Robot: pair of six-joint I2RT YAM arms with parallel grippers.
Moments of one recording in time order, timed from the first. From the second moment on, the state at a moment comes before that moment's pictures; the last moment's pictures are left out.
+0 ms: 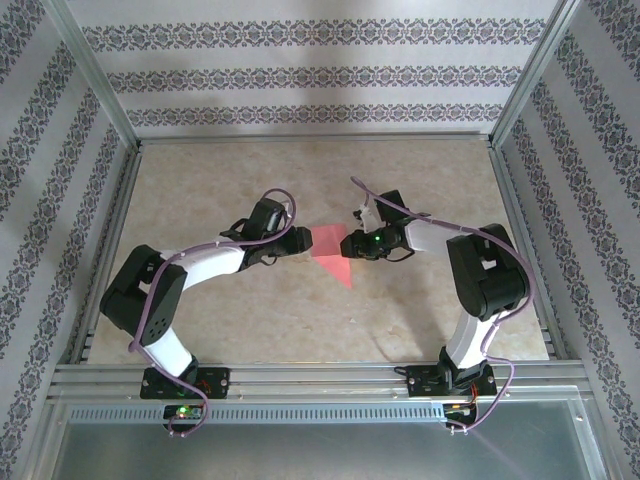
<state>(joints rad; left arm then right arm) -0.51 1.67 0.90 0.00 0.25 -0.69 0.35 1.79 0.97 -0.30 -0.66 0.31</state>
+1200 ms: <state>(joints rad) -0.50 1.99 1.10 0.11 0.45 -0.83 0.32 1.64 0.93 -0.31 -0.65 0.33</state>
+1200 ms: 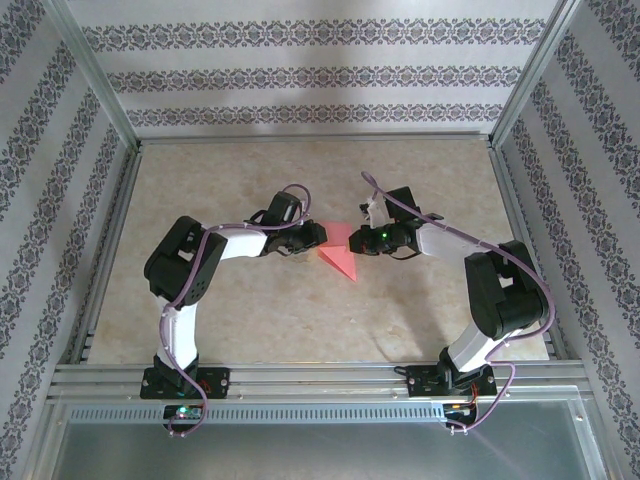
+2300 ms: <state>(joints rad) -0.52 1.91 1.03 0.20 0.31 -1.06 0.84 1.62 0.98 -0.54 0.21 0.18</state>
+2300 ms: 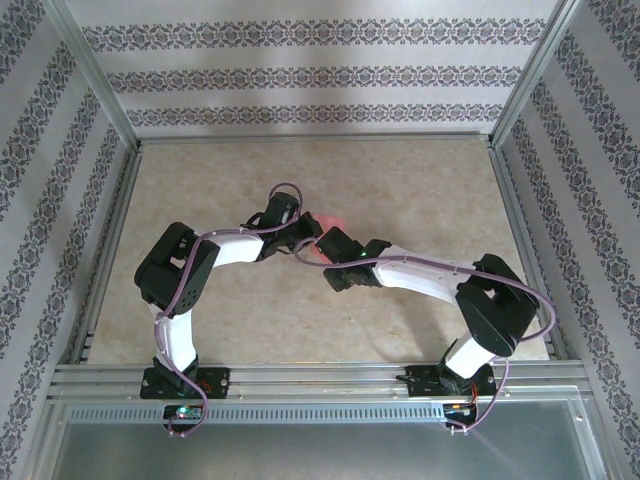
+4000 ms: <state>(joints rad) -0.52 1.85 1.01 0.18 0.28 -1.08 0.85 1.83 1.00 -0.39 0.43 0.11</state>
